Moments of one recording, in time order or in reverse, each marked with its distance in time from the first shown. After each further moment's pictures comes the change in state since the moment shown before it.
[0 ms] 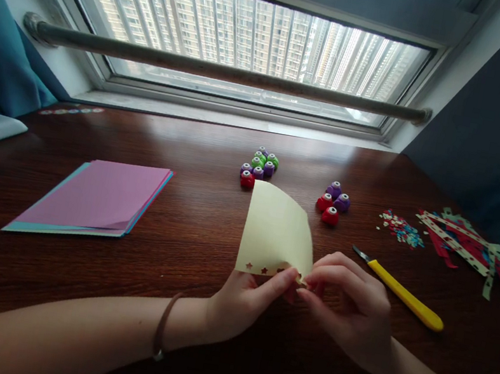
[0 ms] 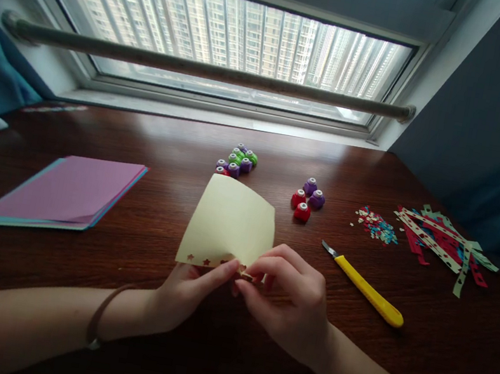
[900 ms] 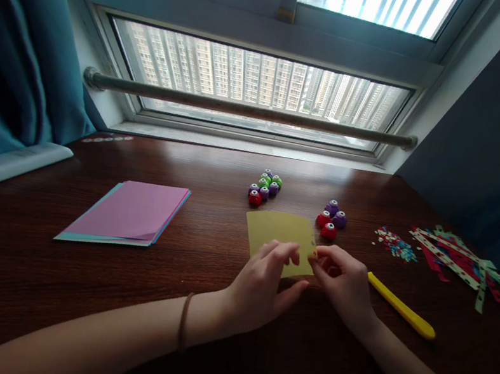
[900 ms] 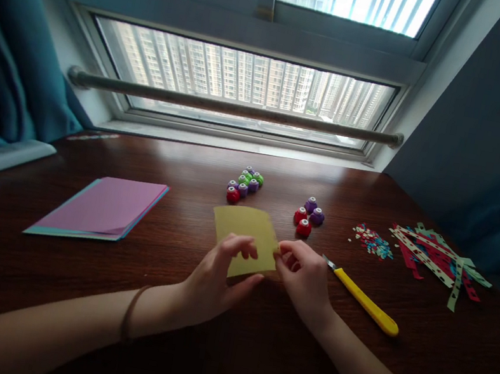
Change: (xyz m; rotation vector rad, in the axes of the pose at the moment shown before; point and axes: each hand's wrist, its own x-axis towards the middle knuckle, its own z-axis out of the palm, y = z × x) left_hand 0.005 -0.001 -0.005 0.749 0.057 0.465; right_hand -0.001 0.047 0.000 -0.230 0.108 0.291
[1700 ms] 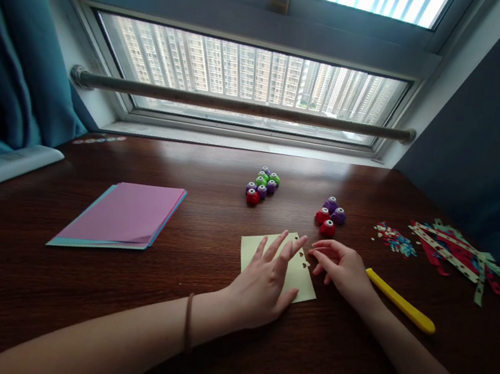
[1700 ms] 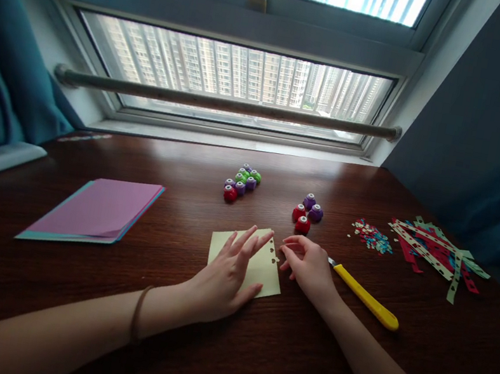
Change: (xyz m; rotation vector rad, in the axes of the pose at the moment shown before) left_hand -0.001 -0.013 0.005 0.304 -0.394 -0.106; right_hand 0.013 0.028 -0.002 0.344 -0.178 0.461
